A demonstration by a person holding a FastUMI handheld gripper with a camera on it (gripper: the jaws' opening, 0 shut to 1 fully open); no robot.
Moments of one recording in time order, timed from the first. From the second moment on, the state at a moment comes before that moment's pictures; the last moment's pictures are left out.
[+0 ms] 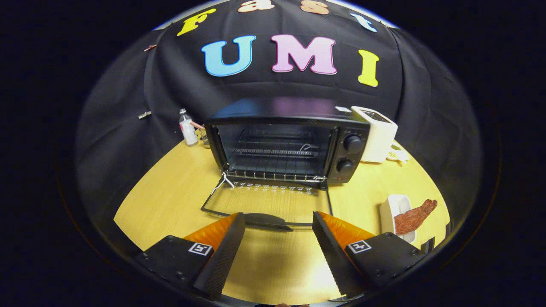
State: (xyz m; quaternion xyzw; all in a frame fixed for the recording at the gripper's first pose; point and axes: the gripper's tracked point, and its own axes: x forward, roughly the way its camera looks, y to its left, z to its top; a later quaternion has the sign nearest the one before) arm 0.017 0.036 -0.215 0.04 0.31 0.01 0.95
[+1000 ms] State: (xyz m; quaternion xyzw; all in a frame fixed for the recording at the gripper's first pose) arm -0.032 -0.220 -0.159 0.06 0.30 -0.09 0.95
